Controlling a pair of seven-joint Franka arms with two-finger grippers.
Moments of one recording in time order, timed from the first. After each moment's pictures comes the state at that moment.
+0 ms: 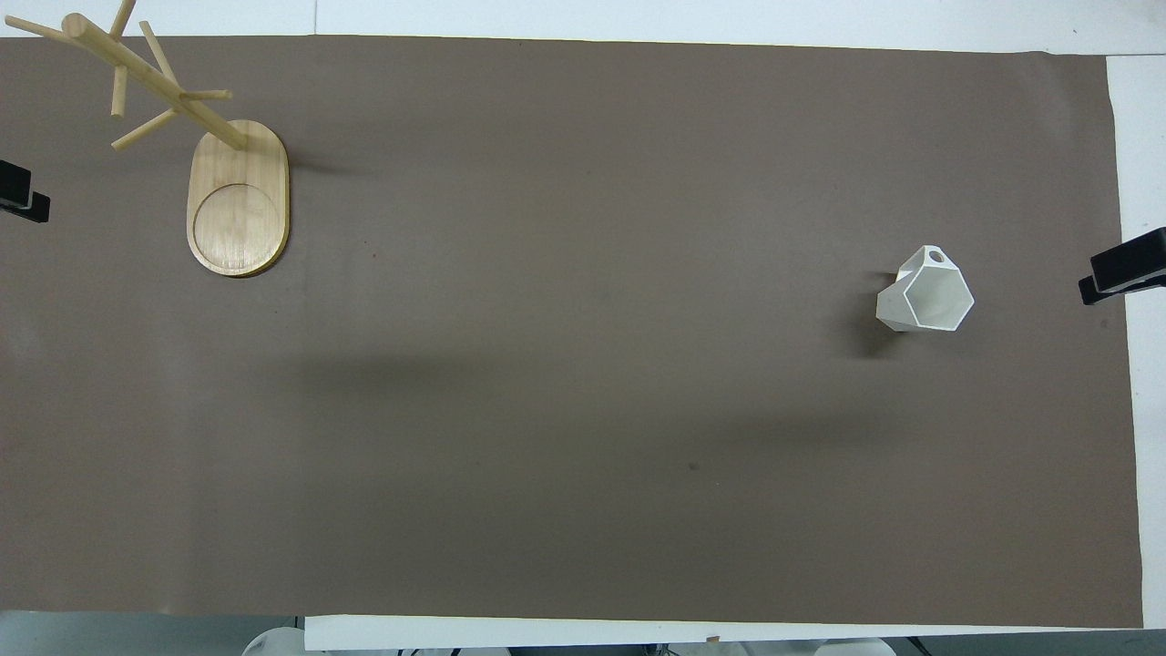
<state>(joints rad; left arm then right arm) -0.19 0.09 0.16 -1.39 -0.02 1.45 0.06 -0.07 0.02 -0.04 -1.49 -0.03 1.35 -0.14</state>
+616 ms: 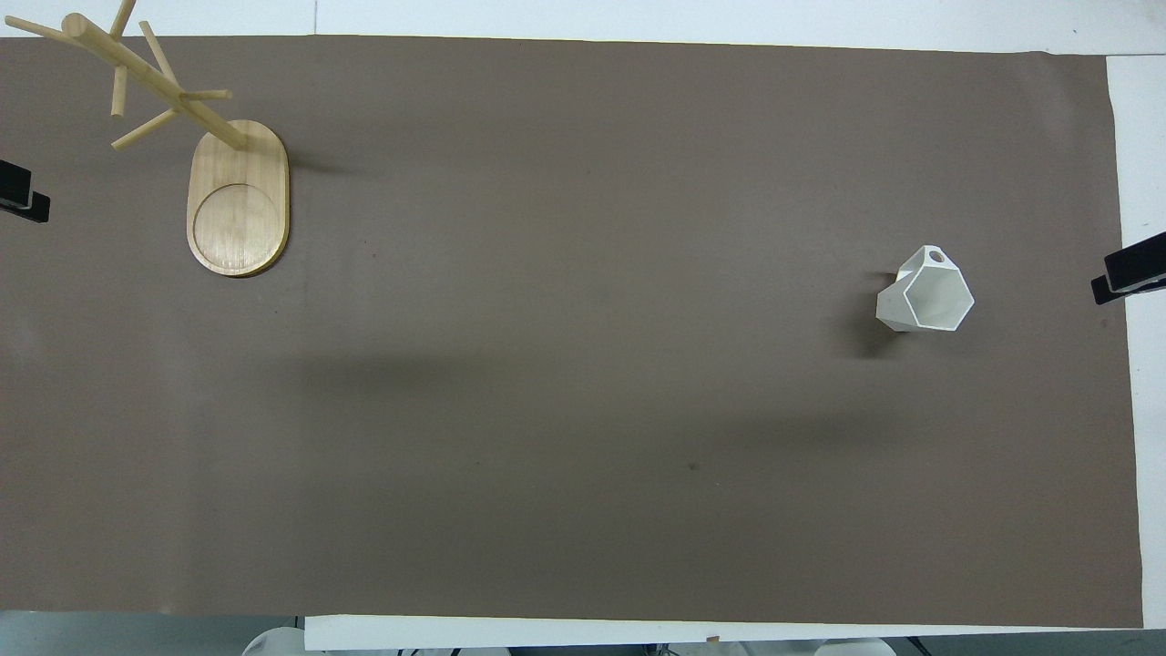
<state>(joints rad) -0.19 0.09 0.16 -1.39 -0.02 1.45 0.06 -0.09 0.02 -0.04 -1.49 -0.03 1.35 -0.21</state>
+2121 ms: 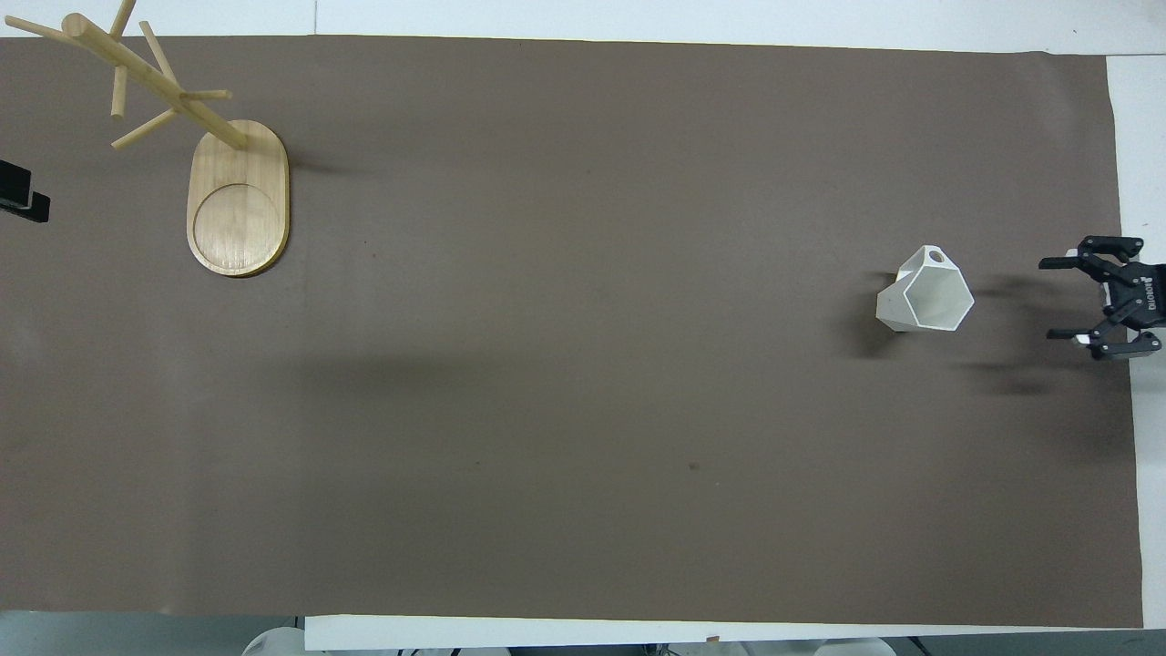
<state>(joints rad) -0.19 0.09 0.16 -1.39 -0.02 1.45 0.06 -0.68 0.71 -0.04 -1.56 0.91 1.29 -2.26</state>
